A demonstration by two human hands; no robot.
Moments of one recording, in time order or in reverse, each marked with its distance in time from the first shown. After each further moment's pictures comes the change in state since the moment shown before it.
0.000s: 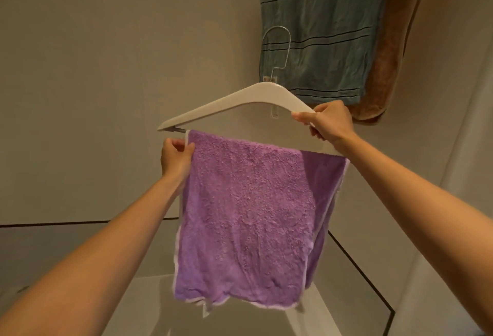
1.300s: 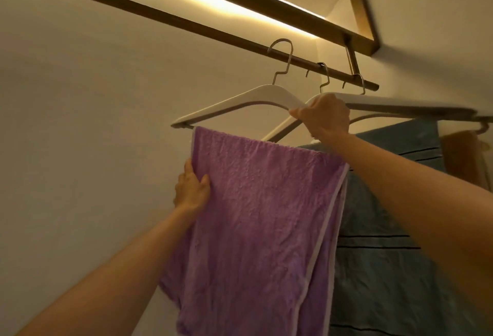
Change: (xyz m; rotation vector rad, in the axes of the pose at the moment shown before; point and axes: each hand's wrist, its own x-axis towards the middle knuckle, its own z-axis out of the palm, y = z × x) left_hand 0.345 0.196 0.174 0.062 -0.081 0.562; right_hand 0.326 -0.206 -0.015 -0.322 0.690 -0.473
